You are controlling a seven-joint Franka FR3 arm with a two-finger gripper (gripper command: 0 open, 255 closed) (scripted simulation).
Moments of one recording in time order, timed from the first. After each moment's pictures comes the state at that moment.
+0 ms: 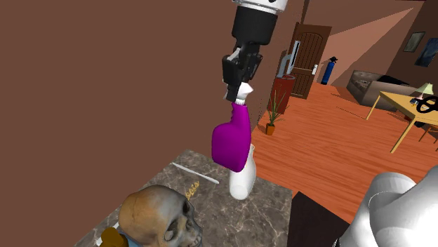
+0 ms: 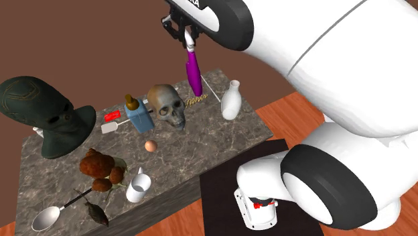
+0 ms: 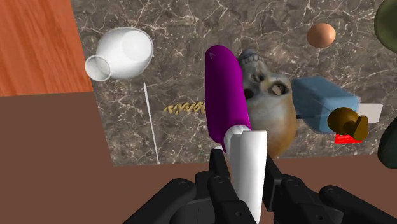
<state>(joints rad) 0.14 -0.42 0.33 -1.77 0.07 1.51 0.25</state>
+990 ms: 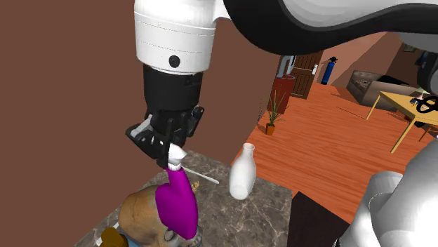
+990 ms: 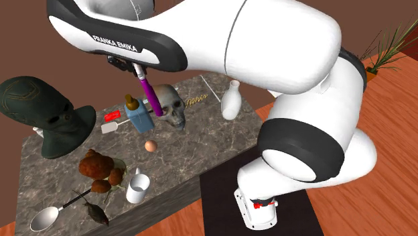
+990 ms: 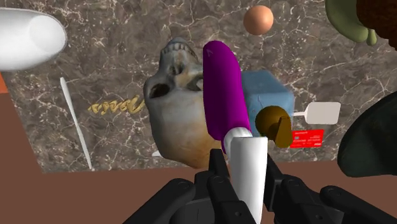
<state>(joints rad) 0.21 -0.14 0.64 -1.72 -0.02 1.70 0.63</state>
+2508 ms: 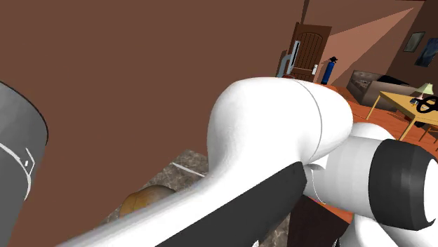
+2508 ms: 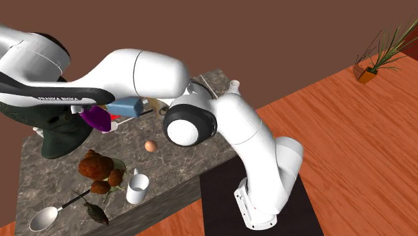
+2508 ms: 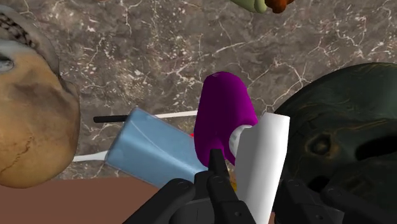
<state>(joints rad) 0.86 0.83 0.65 -0.78 -0.60 1.54 1.07</state>
